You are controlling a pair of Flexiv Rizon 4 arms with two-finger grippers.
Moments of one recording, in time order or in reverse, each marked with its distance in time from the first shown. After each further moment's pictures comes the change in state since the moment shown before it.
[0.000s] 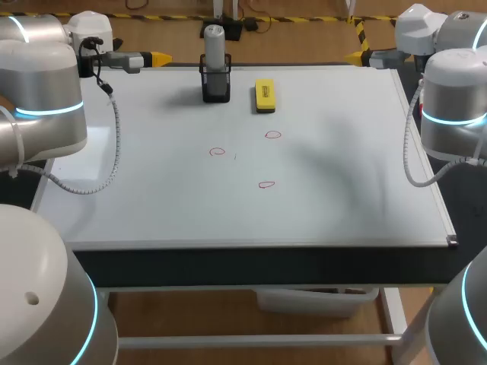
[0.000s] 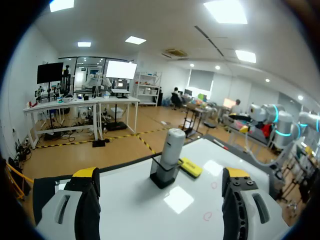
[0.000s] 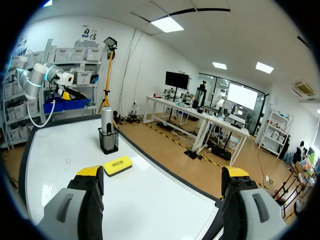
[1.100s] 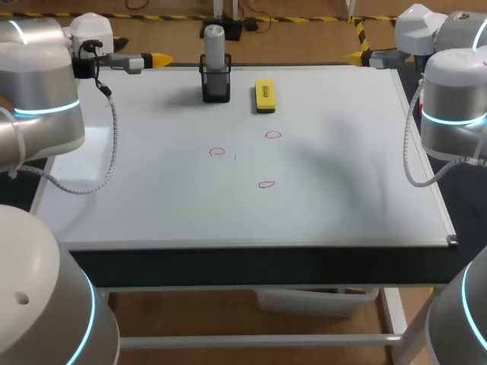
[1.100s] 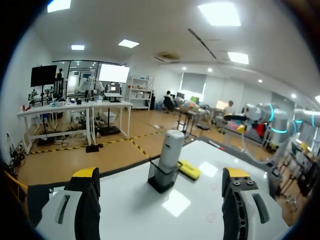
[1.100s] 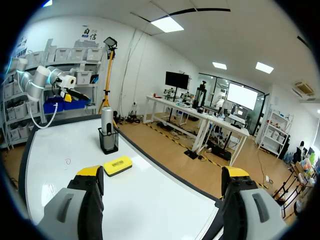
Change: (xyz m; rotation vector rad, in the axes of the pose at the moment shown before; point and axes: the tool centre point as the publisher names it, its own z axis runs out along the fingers) left arm -0.006 0.002 0.017 0.040 0.075 0.027; right arm 0.000 0.000 0.000 0.000 0.000 0.000
